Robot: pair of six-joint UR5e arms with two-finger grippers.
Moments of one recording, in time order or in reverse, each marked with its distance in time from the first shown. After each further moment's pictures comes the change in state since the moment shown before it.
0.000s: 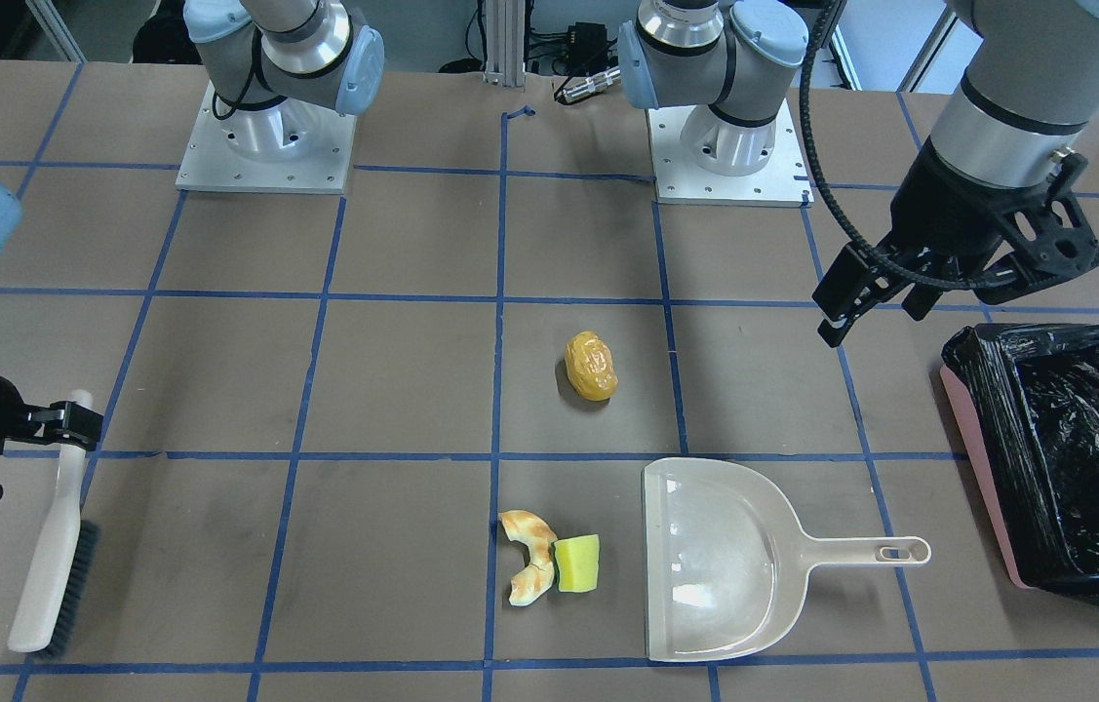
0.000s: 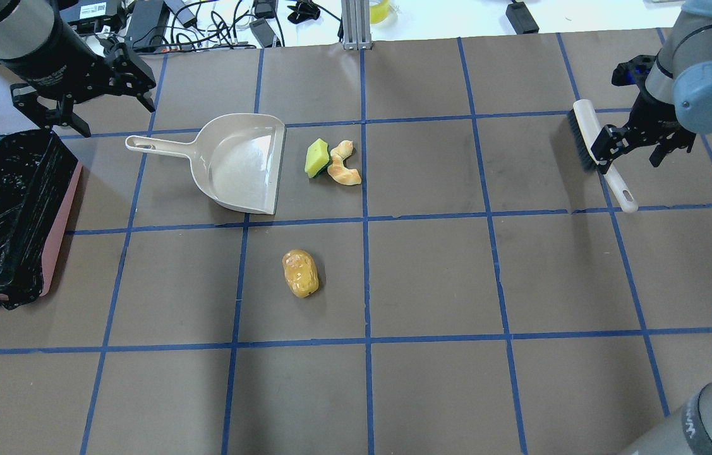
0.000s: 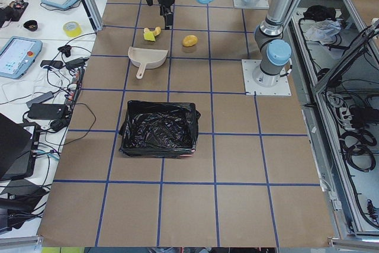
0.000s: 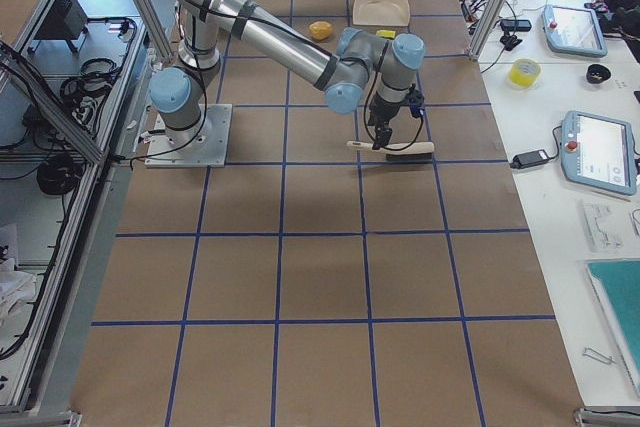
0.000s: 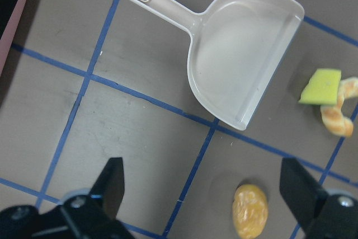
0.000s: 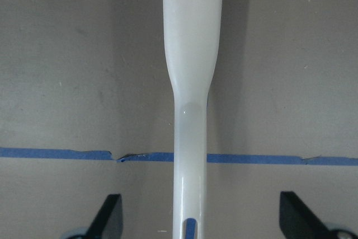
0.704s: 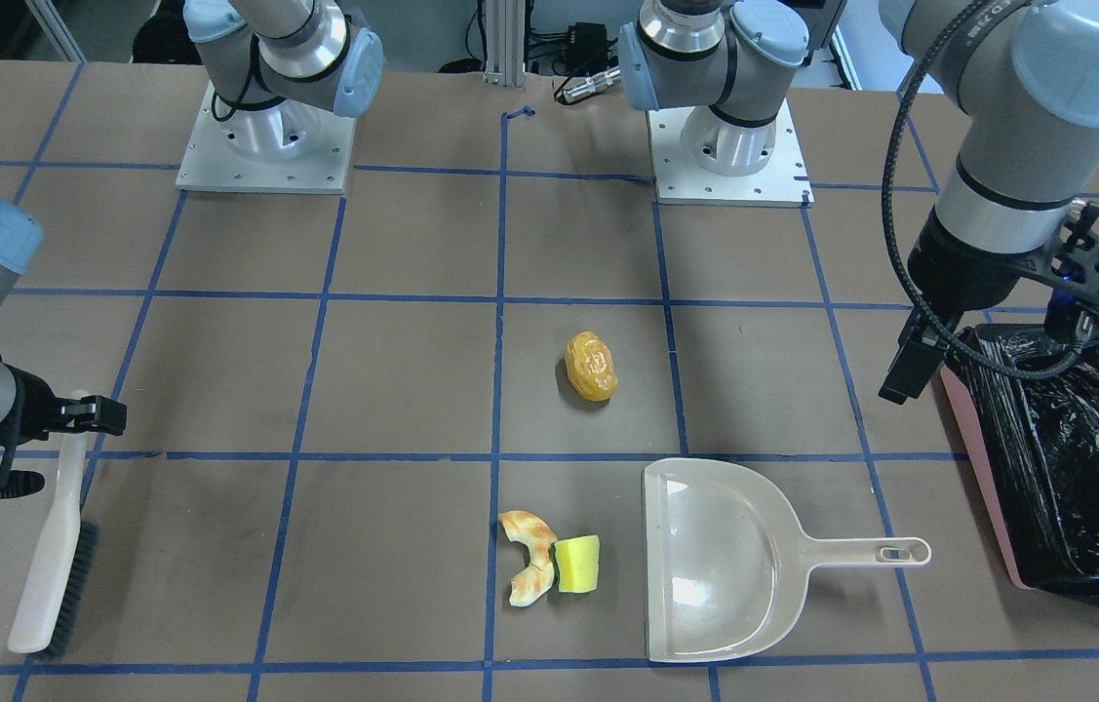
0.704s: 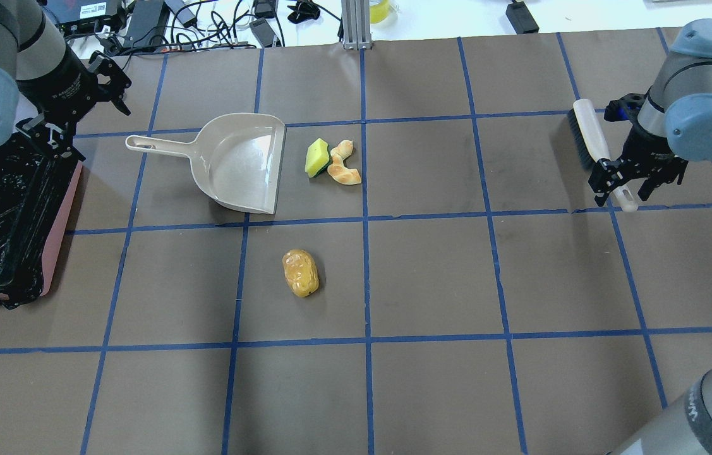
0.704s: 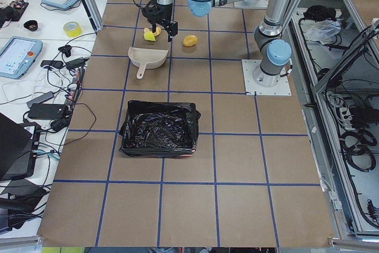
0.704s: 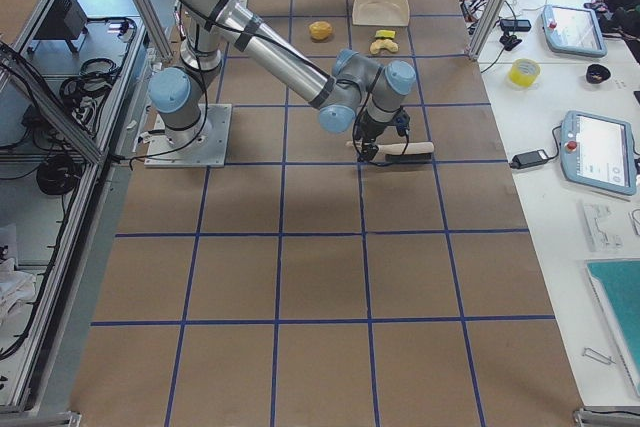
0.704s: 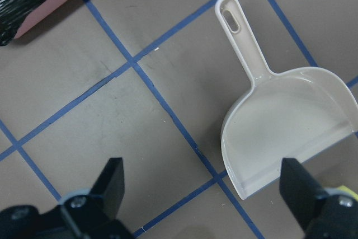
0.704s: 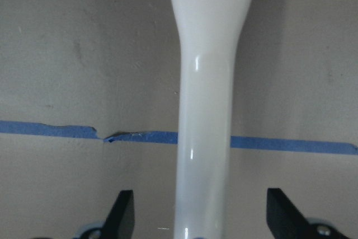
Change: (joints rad) left arm 0.012 -0.057 -0.048 0.092 0.155 -0.516; right arm -0.026 0.014 0.076 -0.004 0.000 -0.029
